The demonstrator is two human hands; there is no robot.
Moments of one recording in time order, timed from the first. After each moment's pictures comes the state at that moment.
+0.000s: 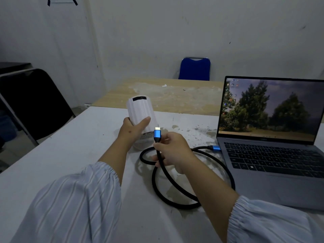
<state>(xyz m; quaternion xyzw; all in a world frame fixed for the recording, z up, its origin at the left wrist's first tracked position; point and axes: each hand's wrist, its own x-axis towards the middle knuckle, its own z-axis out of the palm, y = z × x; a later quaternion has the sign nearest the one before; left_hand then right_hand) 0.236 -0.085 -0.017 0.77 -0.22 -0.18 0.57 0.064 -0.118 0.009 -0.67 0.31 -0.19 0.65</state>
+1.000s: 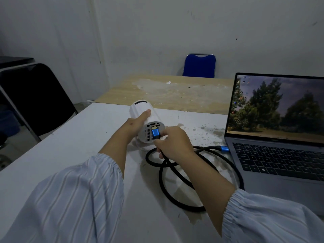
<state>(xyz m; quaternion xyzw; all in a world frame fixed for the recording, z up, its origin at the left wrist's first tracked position) 0.251 -0.087 0.000 0.81 -0.20 -0.29 0.47 0.090 -0.121 0.012 -0.85 0.32 -0.18 0.38</state>
